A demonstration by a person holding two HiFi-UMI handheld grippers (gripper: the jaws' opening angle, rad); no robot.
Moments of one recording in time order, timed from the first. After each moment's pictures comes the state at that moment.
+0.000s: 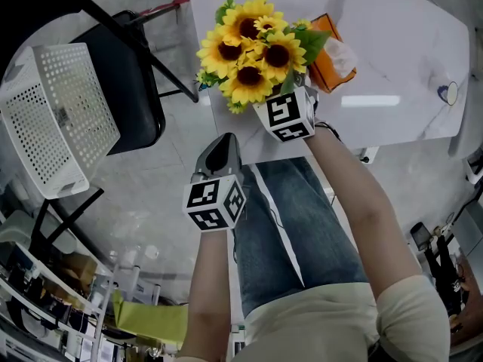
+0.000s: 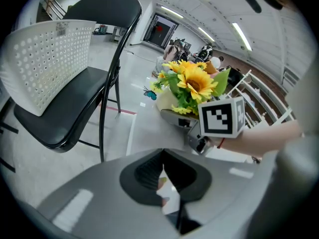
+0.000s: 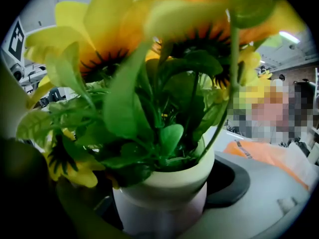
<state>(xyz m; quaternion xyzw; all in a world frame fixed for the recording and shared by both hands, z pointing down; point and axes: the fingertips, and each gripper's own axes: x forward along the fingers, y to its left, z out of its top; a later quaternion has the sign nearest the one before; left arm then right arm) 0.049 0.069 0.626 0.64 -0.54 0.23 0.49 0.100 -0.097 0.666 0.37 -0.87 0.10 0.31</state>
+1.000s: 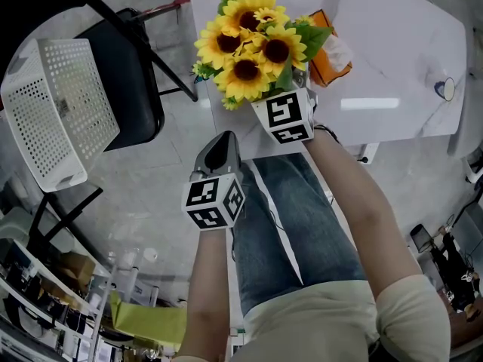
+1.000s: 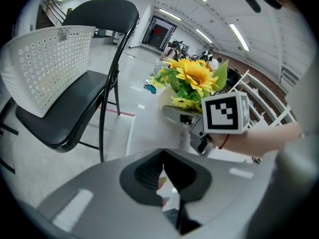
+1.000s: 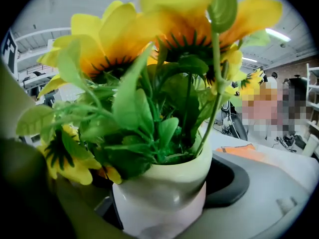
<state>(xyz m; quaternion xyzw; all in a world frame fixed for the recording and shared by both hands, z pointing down) 0.052 0.078 0.621 0.65 -0.55 0.22 0.48 0.104 -0.089 0.645 0.40 -0.86 0.12 0.29</state>
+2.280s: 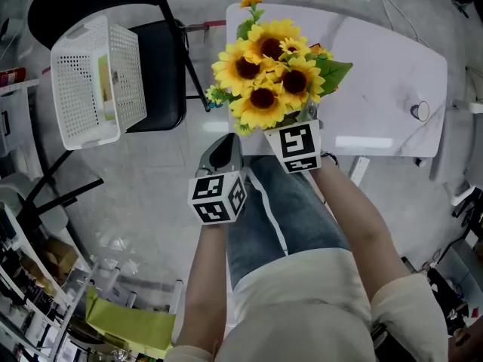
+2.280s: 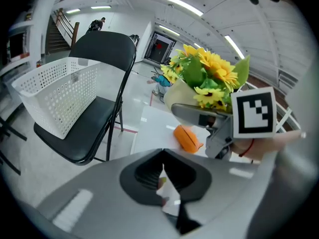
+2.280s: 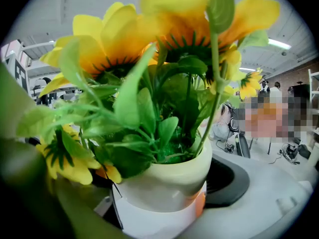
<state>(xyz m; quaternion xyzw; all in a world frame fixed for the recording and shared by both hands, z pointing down) 0.037 0.070 0.511 0.65 -0.59 0.18 0.44 0.086 -0.067 0.481 0.38 -0.89 0.08 0.24</state>
